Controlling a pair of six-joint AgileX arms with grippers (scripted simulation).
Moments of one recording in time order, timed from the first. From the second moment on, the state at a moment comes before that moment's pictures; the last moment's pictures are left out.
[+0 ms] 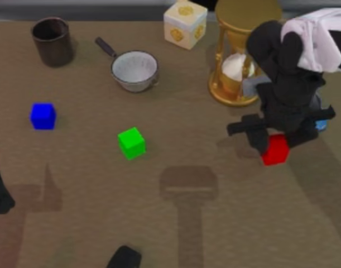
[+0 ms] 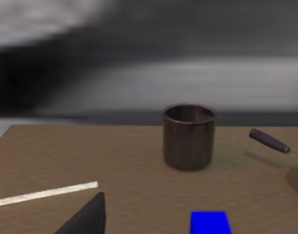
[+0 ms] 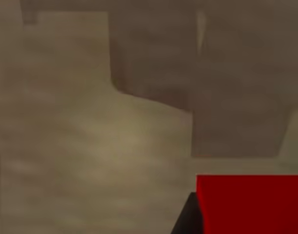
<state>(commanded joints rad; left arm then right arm) 0.00 0.00 0.00 0.00 0.00 0.00 0.42 2.06 1.50 -0.98 0.01 0.26</state>
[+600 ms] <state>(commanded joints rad) 0.00 0.00 0.00 0.00 0.00 0.00 0.45 2.05 1.59 -1.09 0.01 0.29</state>
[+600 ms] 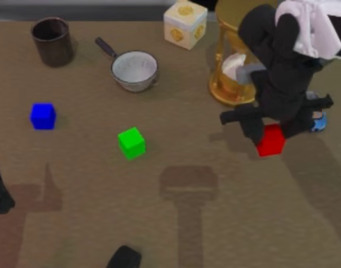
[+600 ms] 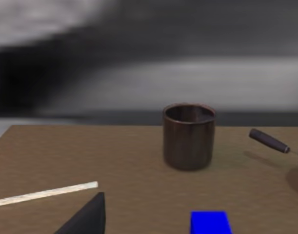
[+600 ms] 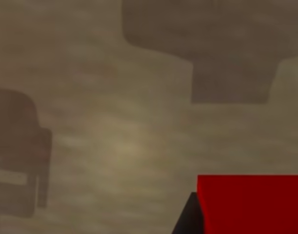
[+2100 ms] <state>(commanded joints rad) 0.00 0.00 0.00 0.00 0.00 0.00 0.97 2.38 2.01 -1.17 0.04 0.98</state>
